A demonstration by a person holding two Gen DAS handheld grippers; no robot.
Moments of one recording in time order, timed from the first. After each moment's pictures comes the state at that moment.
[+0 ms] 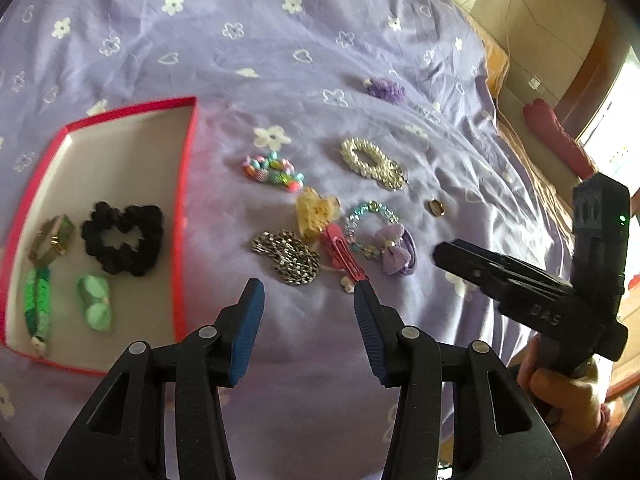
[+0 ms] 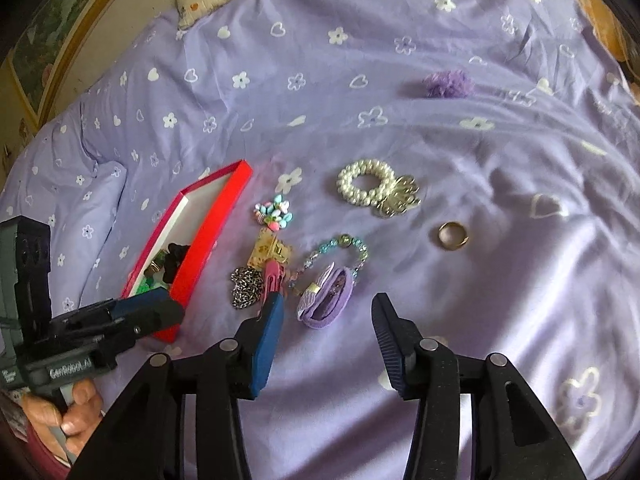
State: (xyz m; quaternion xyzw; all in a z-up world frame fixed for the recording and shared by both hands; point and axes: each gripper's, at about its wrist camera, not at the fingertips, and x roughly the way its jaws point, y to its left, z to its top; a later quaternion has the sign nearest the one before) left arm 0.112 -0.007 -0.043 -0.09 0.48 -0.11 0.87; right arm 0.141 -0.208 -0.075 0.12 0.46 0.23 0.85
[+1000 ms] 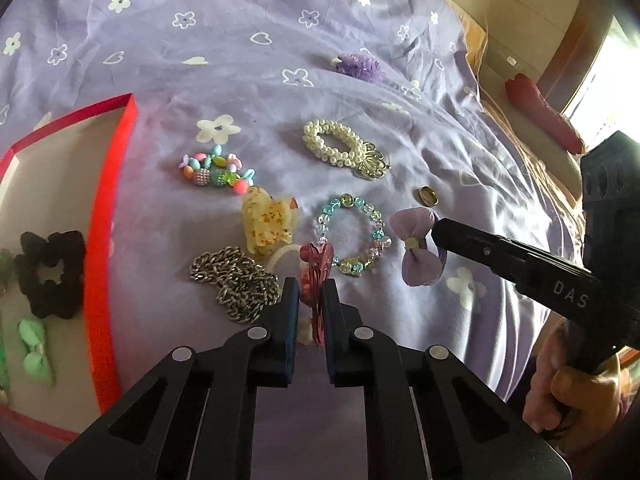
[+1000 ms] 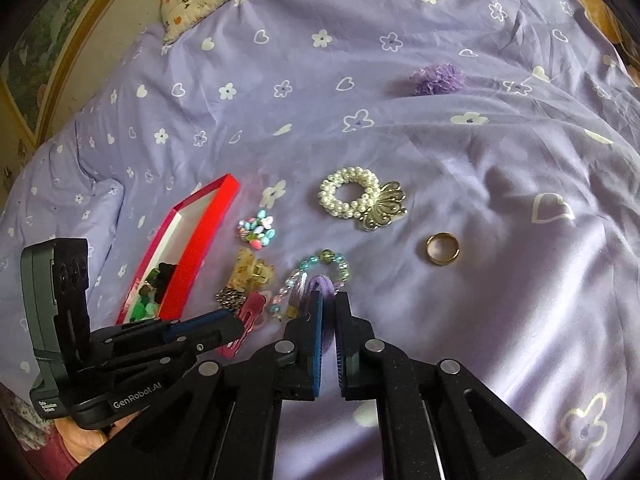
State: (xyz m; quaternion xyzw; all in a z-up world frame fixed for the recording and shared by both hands) left arm 0.141 -0.039 -0.074 -0.06 0.47 -0.16 0.86; right arm 0.152 -0.224 -0.079 0.15 0.45 0.23 0.85
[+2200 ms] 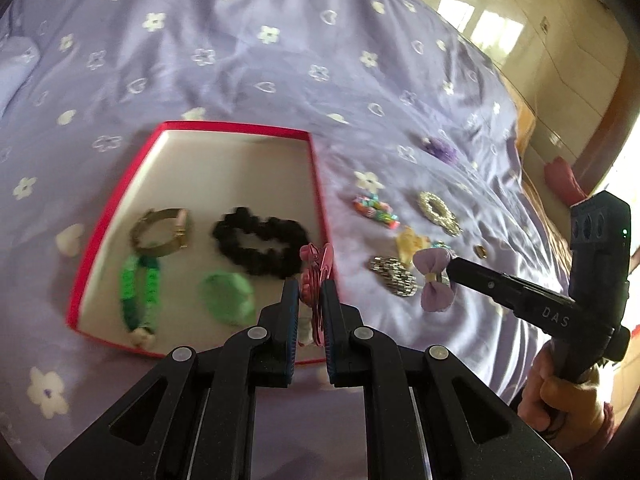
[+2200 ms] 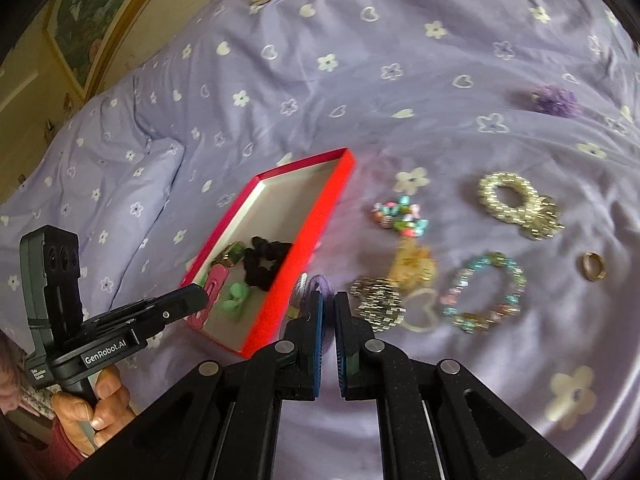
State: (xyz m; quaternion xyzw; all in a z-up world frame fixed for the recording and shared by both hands) left arm 0.072 0.111 -0.030 -0.14 0.41 -0.04 0.90; right arm 0.132 -0.107 -0.051 0.11 0.44 0.33 0.83
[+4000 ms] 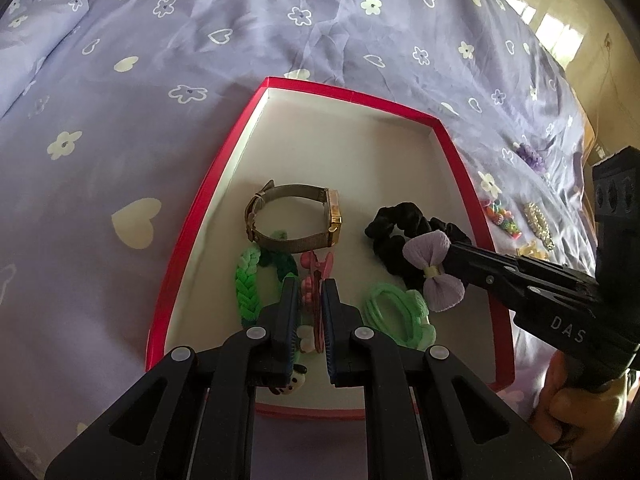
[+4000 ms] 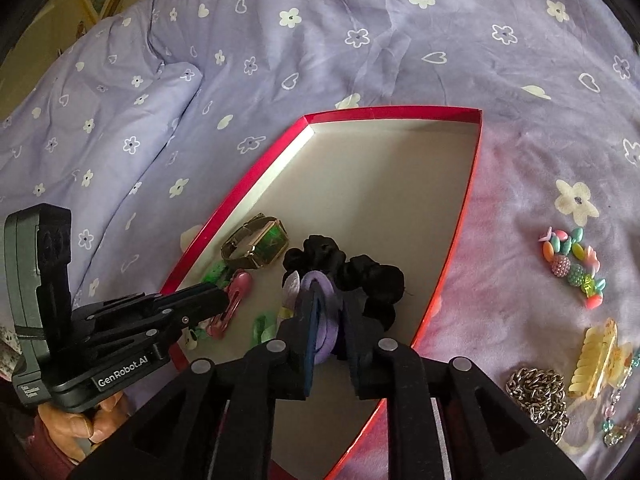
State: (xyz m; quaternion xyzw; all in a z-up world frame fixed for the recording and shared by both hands) left arm 0.101 0.195 -0.086 -0.15 0.46 0.04 0.87; right arm 0.170 0.037 -0.092 0.02 0.49 0.38 0.79
